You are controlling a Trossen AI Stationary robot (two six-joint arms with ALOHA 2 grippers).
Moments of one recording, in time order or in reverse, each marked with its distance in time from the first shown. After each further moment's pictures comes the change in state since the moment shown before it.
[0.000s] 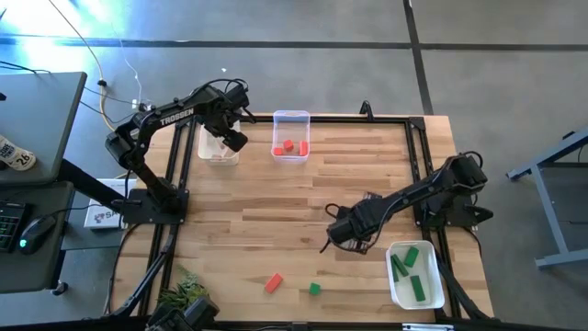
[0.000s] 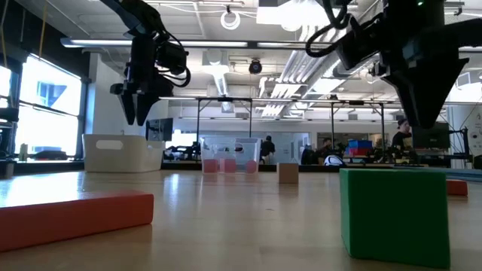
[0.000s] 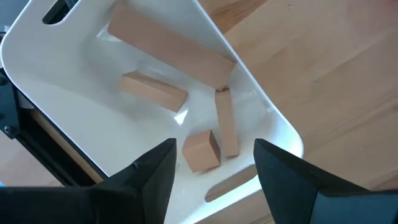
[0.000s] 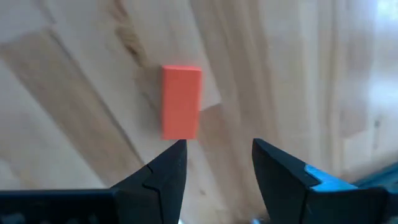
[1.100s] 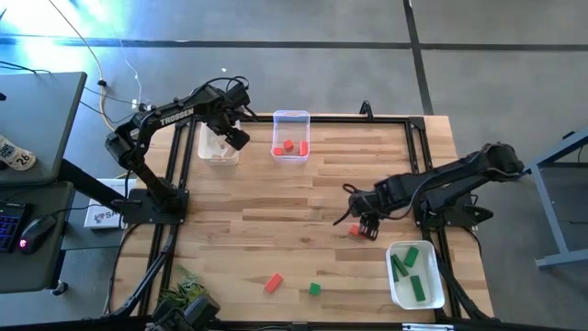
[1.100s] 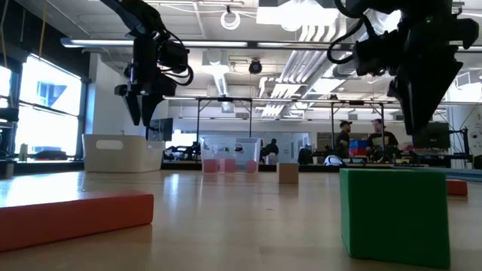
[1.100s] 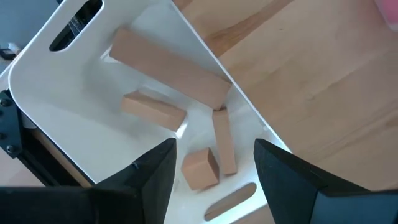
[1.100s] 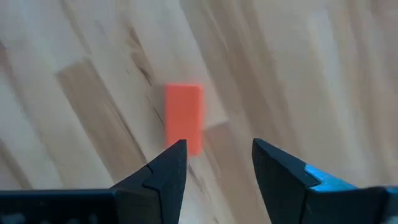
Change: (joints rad) left arm 0.000 -0.001 0.000 0.058 -0.004 0.020; right arm -0.151 -0.377 -0.378 0.386 -0.134 -0.082
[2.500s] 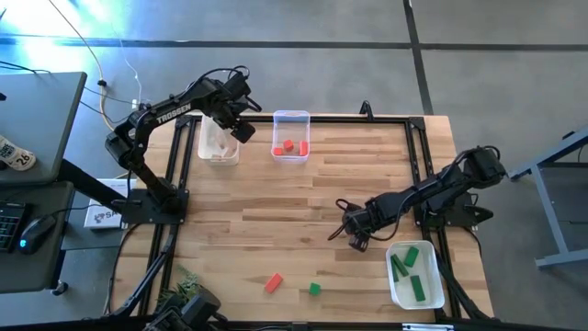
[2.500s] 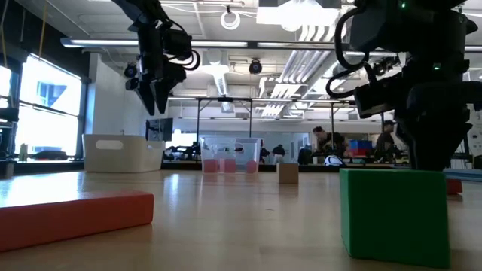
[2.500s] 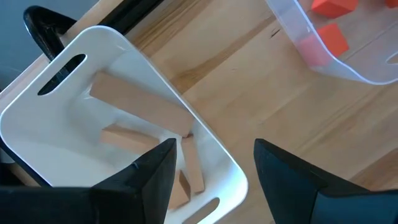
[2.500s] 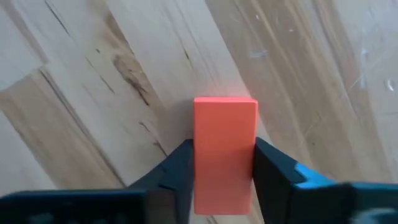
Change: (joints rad) left arm 0.000 -0.001 0.110 0.004 0.109 0.013; right arm 0.095 0.221 -0.146 0.315 0.029 0.161
